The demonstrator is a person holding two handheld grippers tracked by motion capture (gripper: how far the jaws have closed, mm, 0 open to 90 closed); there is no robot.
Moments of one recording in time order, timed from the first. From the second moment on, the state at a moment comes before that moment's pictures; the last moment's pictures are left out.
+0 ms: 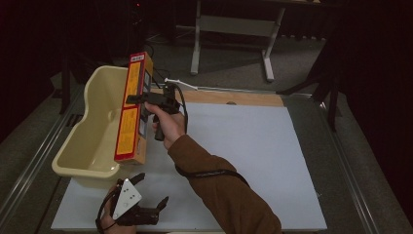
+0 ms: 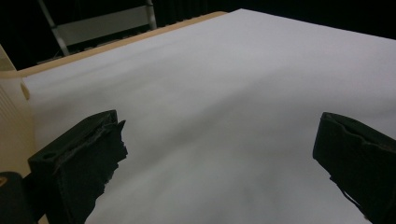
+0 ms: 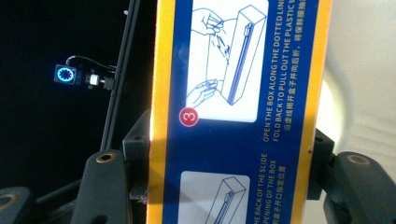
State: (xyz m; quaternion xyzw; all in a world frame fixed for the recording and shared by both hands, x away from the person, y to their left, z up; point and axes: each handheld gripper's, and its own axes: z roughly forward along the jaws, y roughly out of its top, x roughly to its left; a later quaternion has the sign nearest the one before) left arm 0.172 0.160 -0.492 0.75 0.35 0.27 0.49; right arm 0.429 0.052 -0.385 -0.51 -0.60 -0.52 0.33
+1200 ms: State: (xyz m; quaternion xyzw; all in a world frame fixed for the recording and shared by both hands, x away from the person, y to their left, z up) left arm 0.170 0.165 -0.492 0.74 0.36 0.27 0.51; right arm 0.426 0.113 -0.405 -0.55 -0.59 -0.51 0.30
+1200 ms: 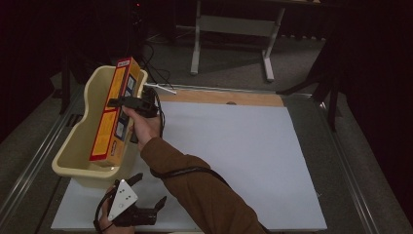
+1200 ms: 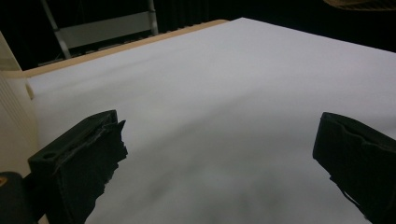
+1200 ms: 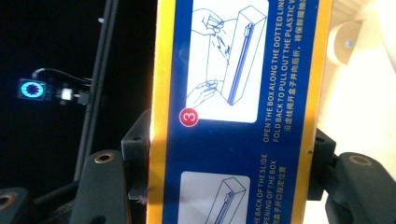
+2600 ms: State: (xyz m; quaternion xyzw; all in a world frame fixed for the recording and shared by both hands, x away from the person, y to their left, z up) left arm 0.170 0.165 -0.492 0.74 0.36 0.27 0.50; right arm 0.419 0.107 -0.390 -0.50 -0.70 -0.45 0.24
